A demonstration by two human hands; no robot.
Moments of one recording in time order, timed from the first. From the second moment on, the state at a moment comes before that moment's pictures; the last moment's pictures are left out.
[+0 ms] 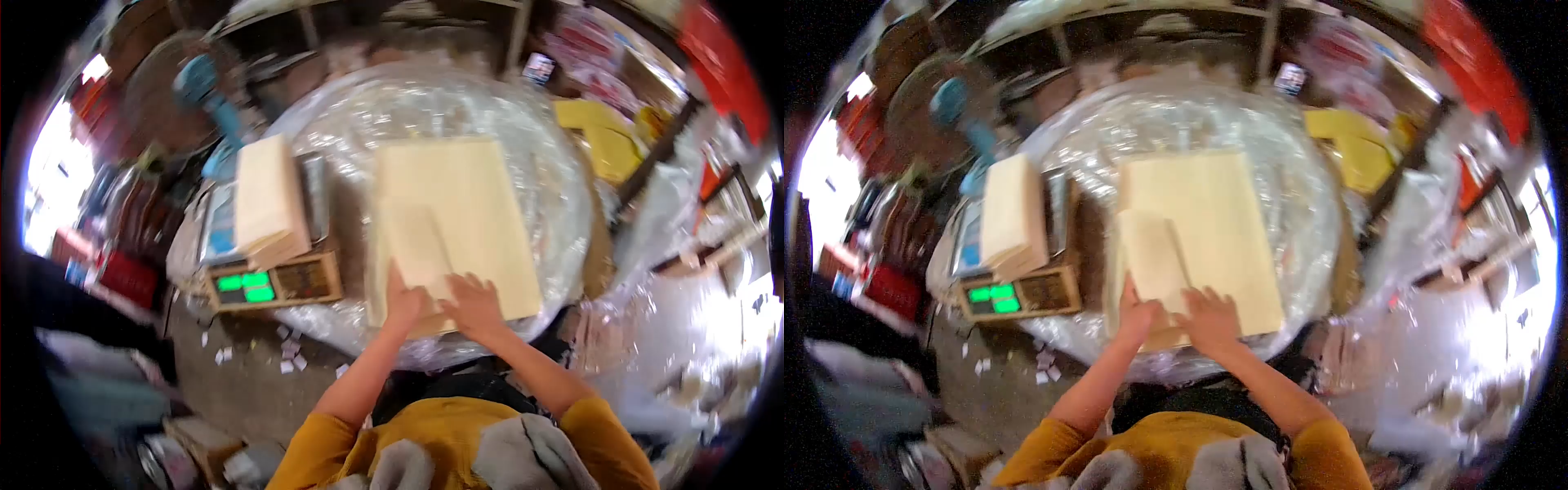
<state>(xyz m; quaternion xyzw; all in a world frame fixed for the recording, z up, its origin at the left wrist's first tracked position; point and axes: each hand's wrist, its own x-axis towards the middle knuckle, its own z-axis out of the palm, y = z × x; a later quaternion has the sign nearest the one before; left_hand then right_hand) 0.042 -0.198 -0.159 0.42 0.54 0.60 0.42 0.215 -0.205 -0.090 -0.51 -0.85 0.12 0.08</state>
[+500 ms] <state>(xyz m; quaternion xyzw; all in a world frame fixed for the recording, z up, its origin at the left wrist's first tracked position) -0.252 -0.174 0.045 0.55 0.67 0.47 0.18 0.257 -0.195 -0.124 -0.44 -0.88 0.14 0.13</state>
